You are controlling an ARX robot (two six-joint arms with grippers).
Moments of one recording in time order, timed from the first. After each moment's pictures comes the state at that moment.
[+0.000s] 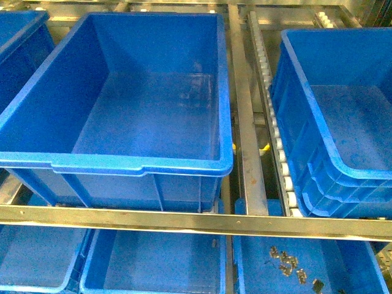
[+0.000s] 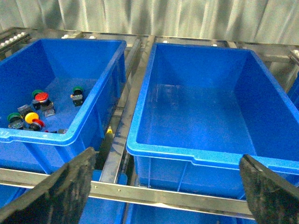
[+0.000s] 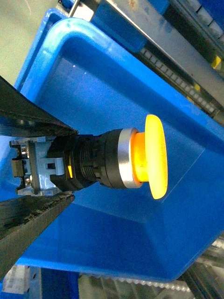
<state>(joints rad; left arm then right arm) 0.00 0.01 0.02 0.00 0.00 0.00 0.03 1.33 0.63 0.24 0.04 -0.66</state>
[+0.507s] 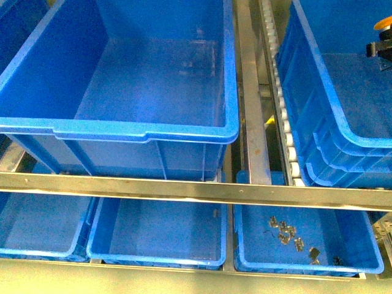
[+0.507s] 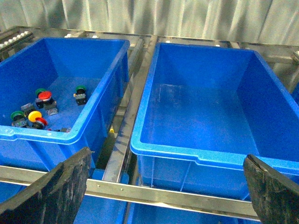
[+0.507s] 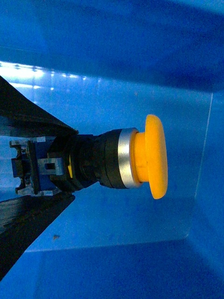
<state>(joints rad) 0.00 0.01 0.02 0.00 0.00 0.00 -0.05 1.97 1.21 0.22 0.12 -0.23</state>
